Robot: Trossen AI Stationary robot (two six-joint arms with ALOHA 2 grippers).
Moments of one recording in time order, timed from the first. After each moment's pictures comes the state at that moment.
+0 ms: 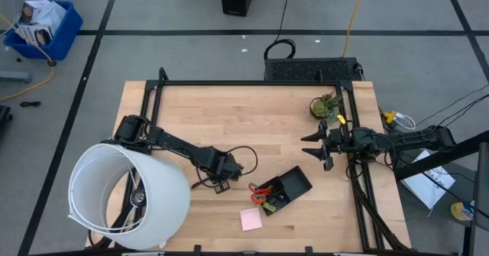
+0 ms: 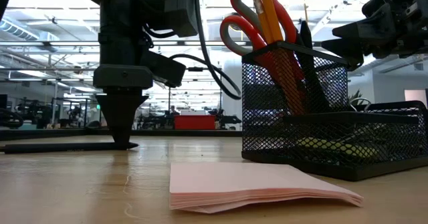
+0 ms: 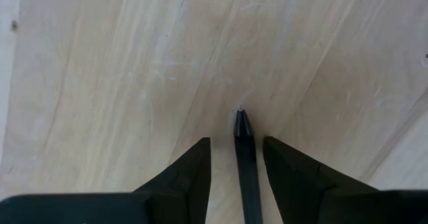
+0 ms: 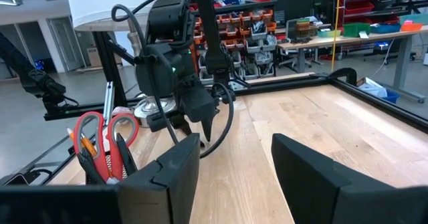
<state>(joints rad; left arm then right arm) -0.23 1.91 1.21 -0.83 -0.07 -0.63 0.06 0.30 0.02 0.30 0.05 0.14</state>
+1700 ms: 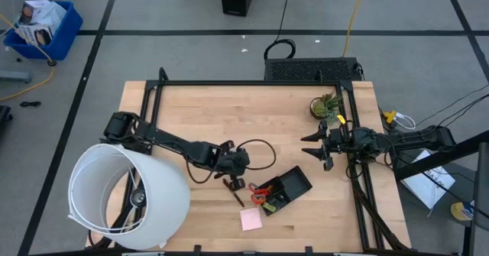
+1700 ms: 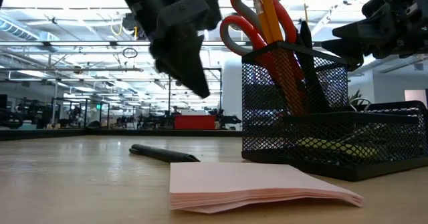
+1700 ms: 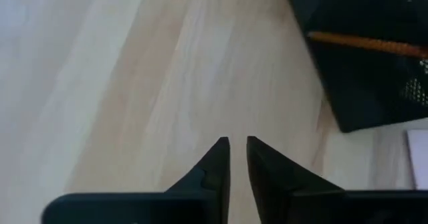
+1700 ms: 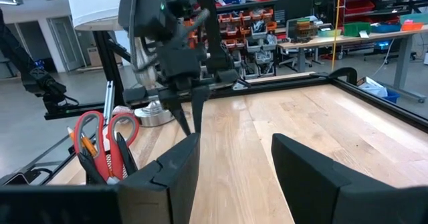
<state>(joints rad) -0.22 1.80 1.21 -0.41 -0.22 -0.41 0.06 0.30 0.02 0.30 0.05 0.14</state>
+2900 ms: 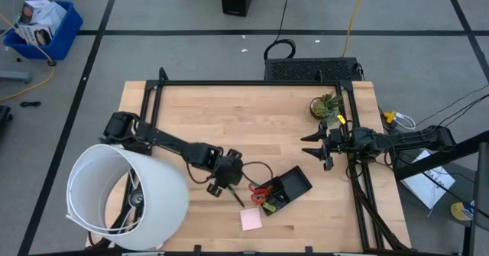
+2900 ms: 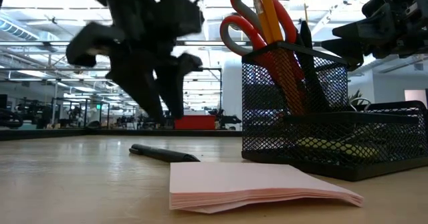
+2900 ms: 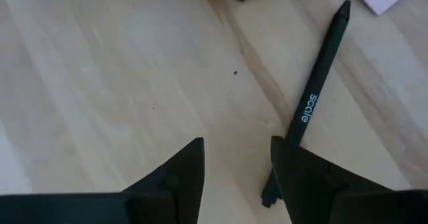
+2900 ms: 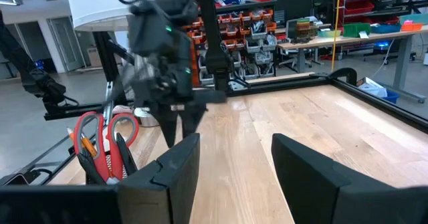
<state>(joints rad) -0.23 1.80 1.14 -0.47 0.04 0.32 0.06 0.30 0.02 0.30 0.05 0.14</state>
